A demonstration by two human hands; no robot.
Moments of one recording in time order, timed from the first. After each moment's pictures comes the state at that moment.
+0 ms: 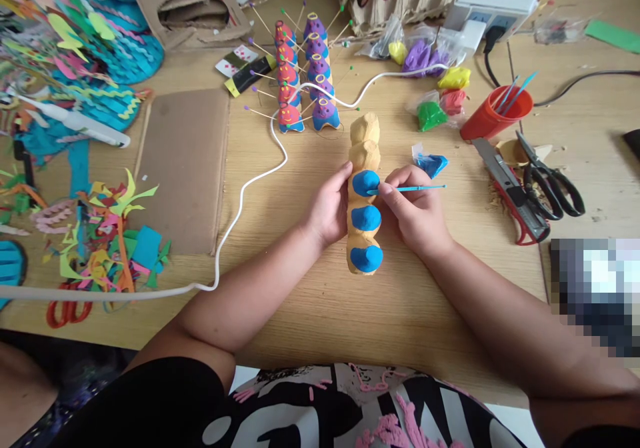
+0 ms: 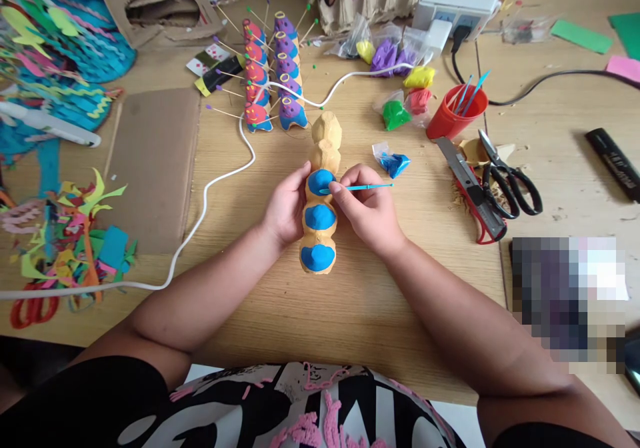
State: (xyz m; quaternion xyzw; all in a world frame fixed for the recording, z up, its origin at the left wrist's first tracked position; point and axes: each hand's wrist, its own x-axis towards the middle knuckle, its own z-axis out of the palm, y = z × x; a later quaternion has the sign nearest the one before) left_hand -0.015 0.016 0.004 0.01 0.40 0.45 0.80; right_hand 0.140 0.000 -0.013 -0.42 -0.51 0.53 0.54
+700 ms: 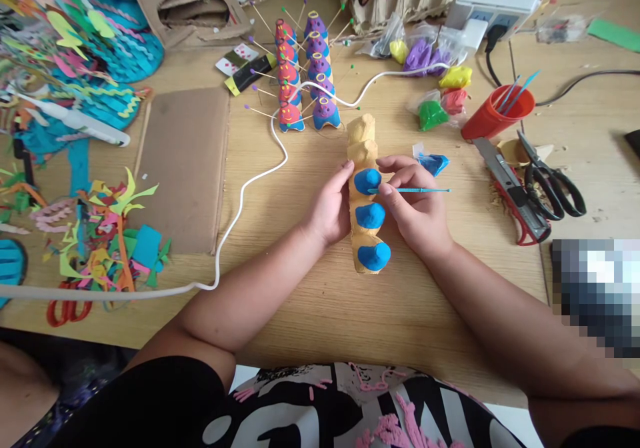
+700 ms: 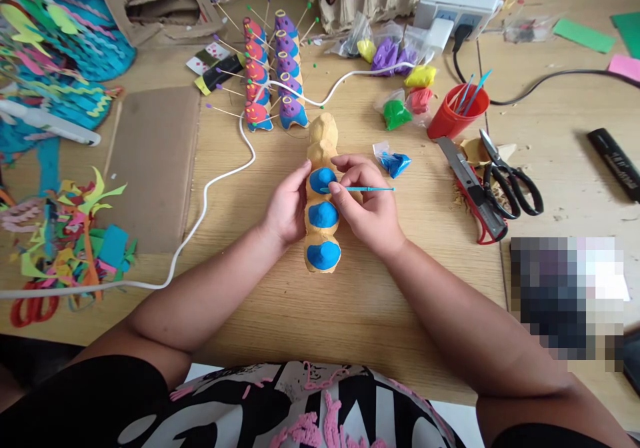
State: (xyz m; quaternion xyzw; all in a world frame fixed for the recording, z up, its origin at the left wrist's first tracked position) left_hand -0.008 0.012 0.007 0.06 0.41 0.48 0.77; right_hand 0.143 0.000 -0.011 -0.41 -0.57 0.44 0.55
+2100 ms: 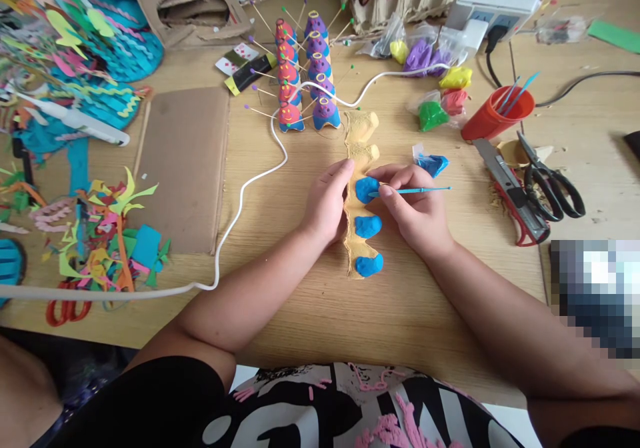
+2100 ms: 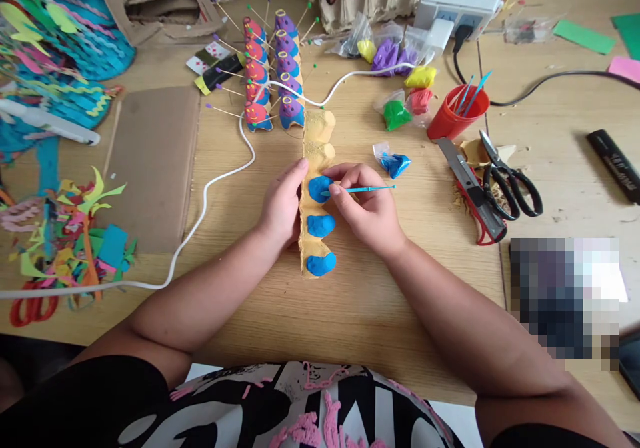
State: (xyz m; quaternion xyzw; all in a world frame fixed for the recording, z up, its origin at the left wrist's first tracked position) left_hand -0.007 0.006 0.008 0.11 0.43 0.55 0.71; right_hand 0.142 0.001 -0.009 -0.38 -0.55 0.51 0.54
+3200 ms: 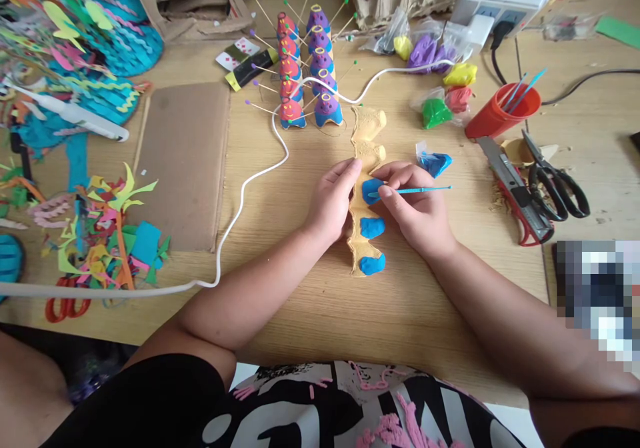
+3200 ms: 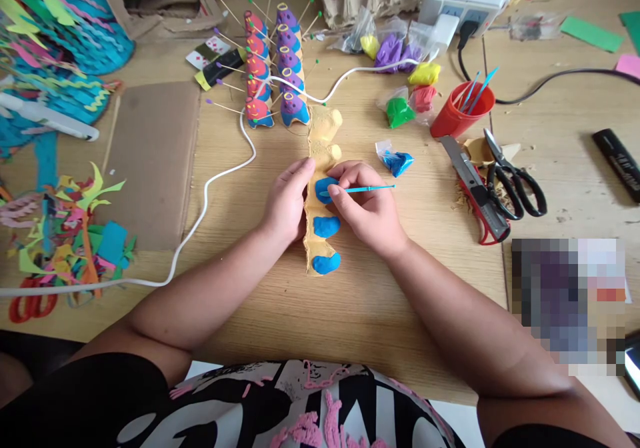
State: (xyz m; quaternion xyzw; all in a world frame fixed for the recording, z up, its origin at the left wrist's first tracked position) left_hand -0.010 0.007 -0.013 0.26 0.43 0.58 0.65; right_hand 0.144 0.001 -0.015 -0.37 -0.58 0.49 0.54
